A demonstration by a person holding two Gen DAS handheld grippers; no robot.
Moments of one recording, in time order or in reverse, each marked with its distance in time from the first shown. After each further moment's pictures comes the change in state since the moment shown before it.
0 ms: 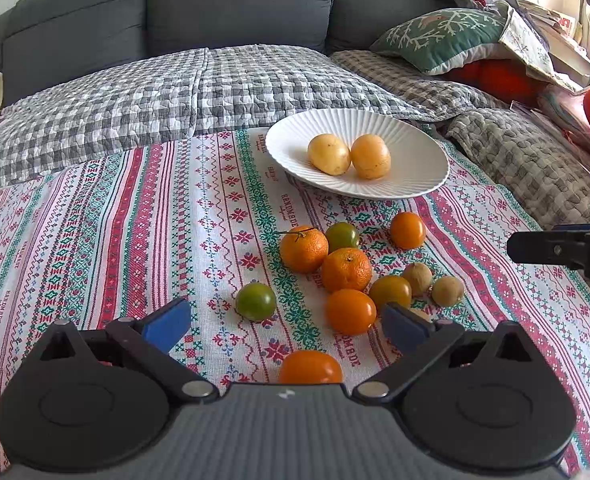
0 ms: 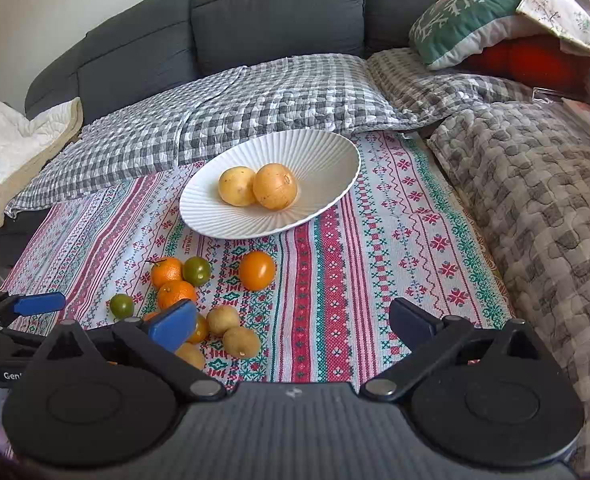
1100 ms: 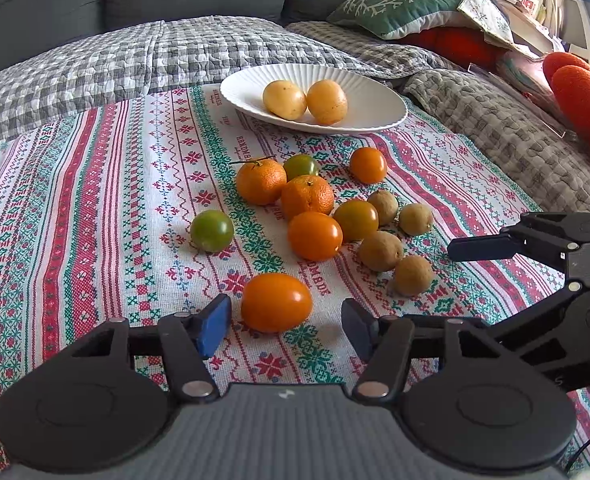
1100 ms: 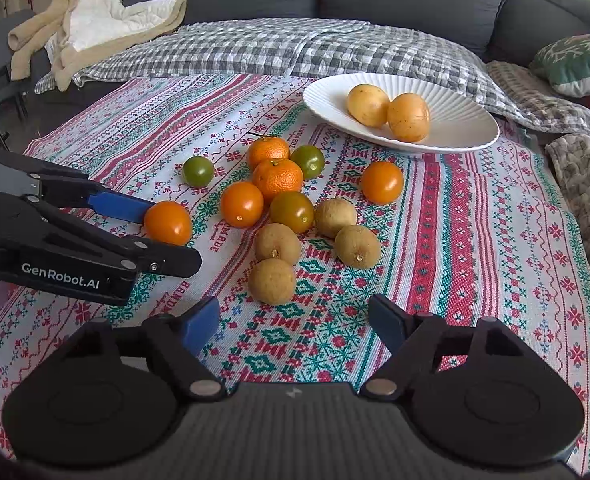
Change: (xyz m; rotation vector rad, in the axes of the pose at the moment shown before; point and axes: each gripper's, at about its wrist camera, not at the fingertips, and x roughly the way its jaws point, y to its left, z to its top) left arm 0.010 -0.002 -0.036 0.052 0.059 -0.136; right arm 0.029 0.061 -0.058 -0.361 0.093 0.106
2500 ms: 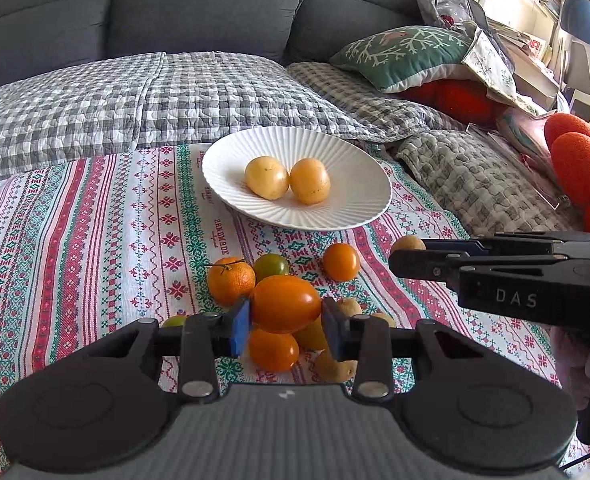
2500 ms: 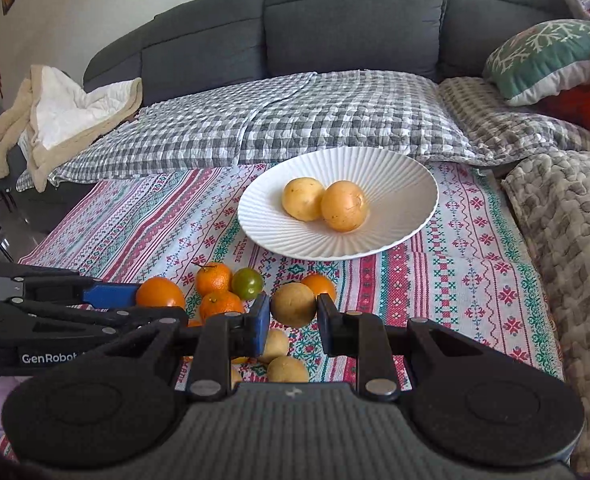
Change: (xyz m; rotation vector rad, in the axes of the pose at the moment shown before) left arm -0.006 -0.019 0.062 -0.066 -0.086 -0.019; right arm -0.023 -0.061 0.057 0.208 -0.146 0.007
